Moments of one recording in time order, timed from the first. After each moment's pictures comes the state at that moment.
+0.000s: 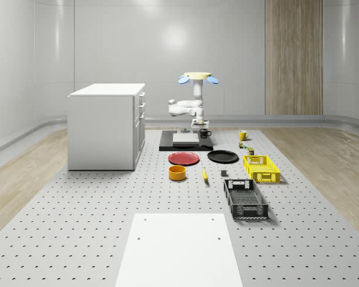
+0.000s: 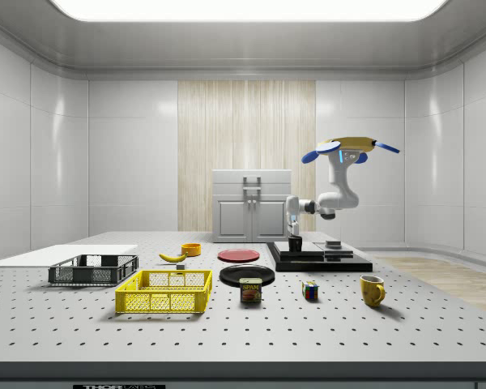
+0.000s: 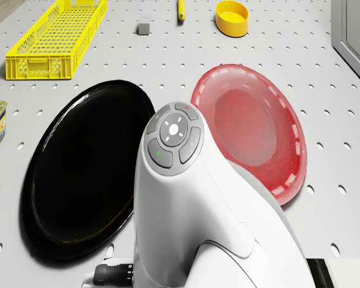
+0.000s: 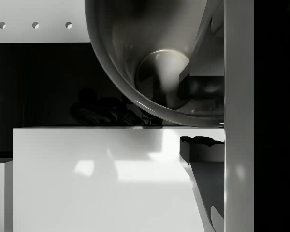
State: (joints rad) arm -1.17 -1.43 1.38 -2.88 -1.79 1.48 1.70
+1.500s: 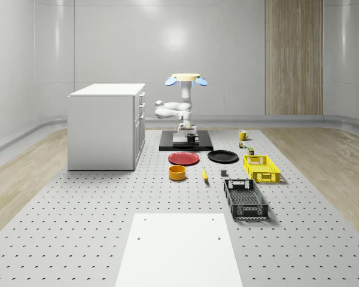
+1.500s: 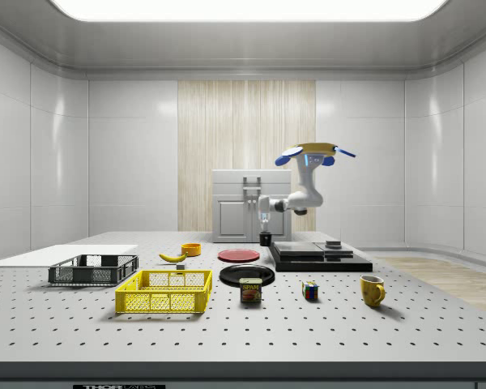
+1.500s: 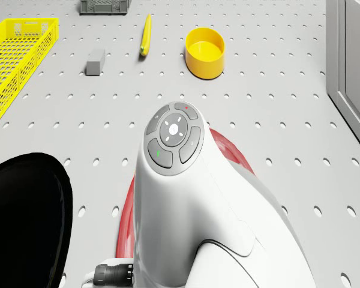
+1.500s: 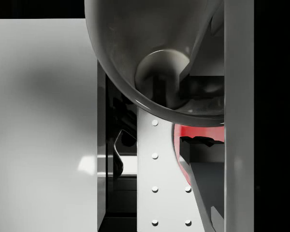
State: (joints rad) arm -1.18 -1.49 1.39 -2.87 -1.76 1.54 1.71
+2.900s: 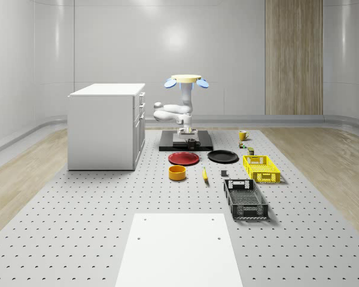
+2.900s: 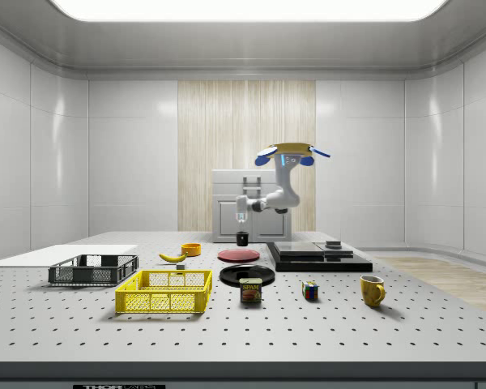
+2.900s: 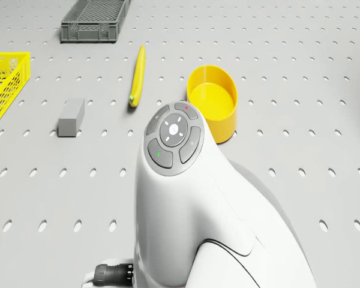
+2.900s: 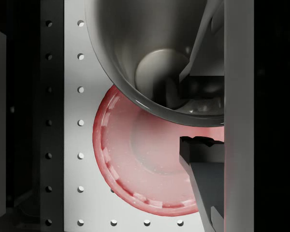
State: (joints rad) arm -1.19 -1.53 1.40 -2.87 -1.75 1.58 1.71
